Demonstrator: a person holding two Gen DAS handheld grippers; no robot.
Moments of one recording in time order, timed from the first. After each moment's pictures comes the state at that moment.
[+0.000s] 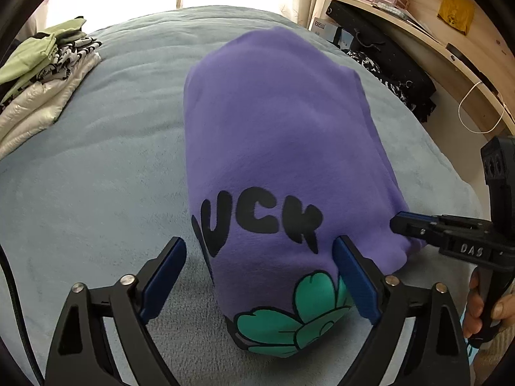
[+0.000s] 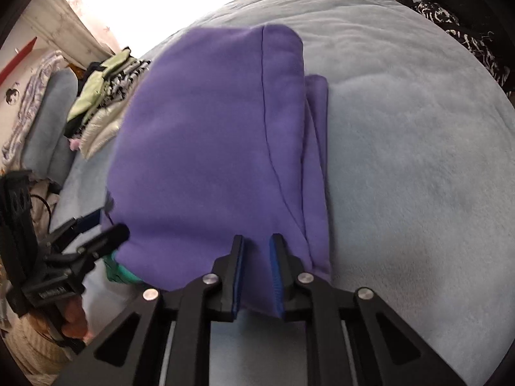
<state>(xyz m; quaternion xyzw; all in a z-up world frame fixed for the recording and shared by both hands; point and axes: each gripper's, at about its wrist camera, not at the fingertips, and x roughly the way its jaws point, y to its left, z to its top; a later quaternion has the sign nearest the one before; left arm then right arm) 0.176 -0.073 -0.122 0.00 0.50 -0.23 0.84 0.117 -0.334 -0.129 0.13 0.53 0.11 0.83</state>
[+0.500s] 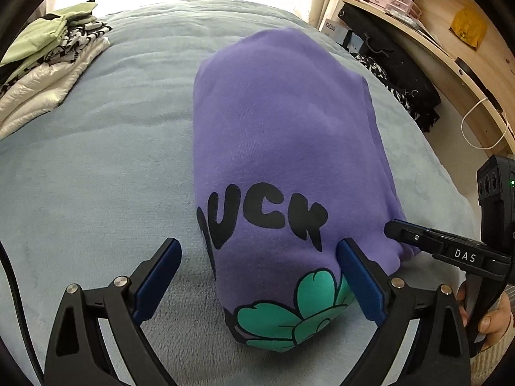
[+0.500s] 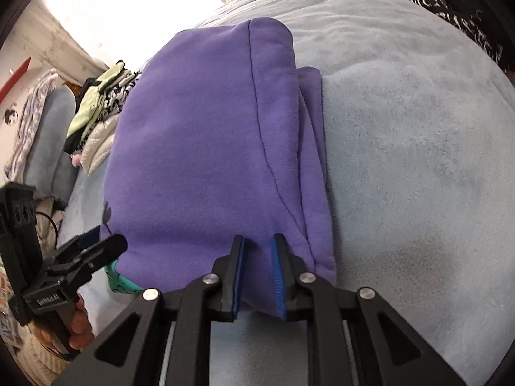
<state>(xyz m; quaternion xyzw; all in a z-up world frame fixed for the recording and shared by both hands) 0.182 -0.064 -0.119 -0.03 0.51 -0.22 0.83 0.117 -0.339 -0.134 0.19 0.52 0.11 0.83</state>
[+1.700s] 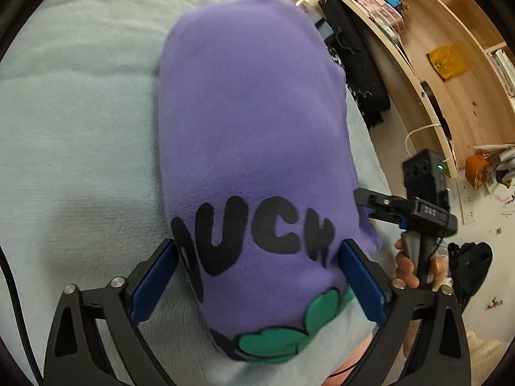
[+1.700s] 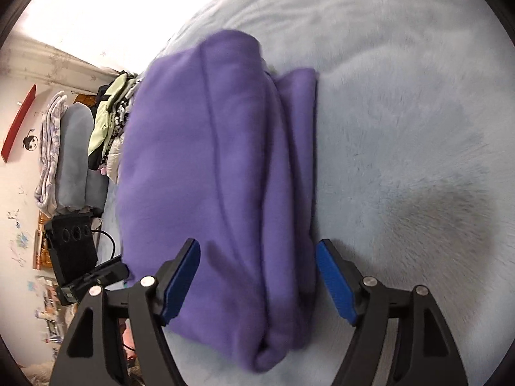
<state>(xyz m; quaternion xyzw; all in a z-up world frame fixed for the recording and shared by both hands) 0.239 -0.056 -0.168 -0.18 0.58 -0.36 0.71 0.177 -0.384 -0.150 0.27 0.57 0.18 0.75</state>
